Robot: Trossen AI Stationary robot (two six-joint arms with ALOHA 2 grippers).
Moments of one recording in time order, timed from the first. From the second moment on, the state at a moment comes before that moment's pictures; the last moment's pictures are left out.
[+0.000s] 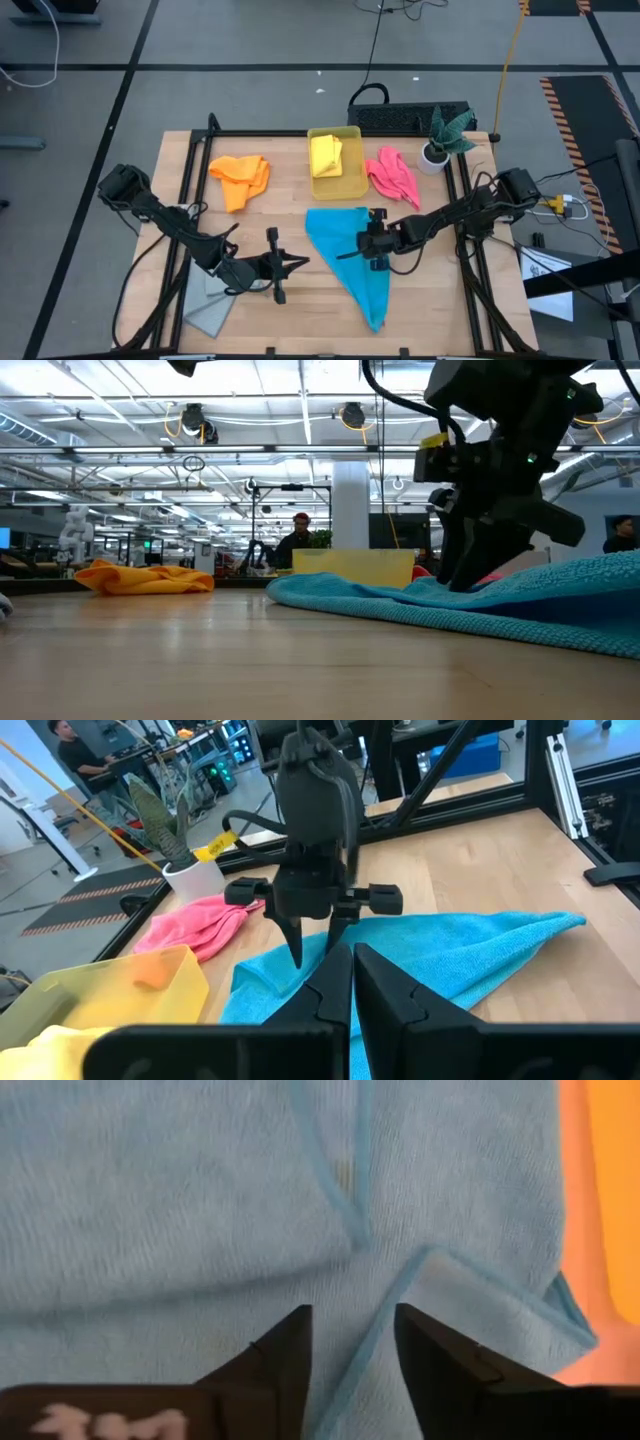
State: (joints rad) left arm -0.60 1.50 0.84 0.33 -0.75 0.05; right arm 0.27 1.64 0.81 -0.38 0.34 0.14
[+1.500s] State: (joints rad) left arm -0.49 1.75 0.84 0.73 -0.49 0.41; right arm 0.41 1.40 0.74 0.16 0.21 -0.14
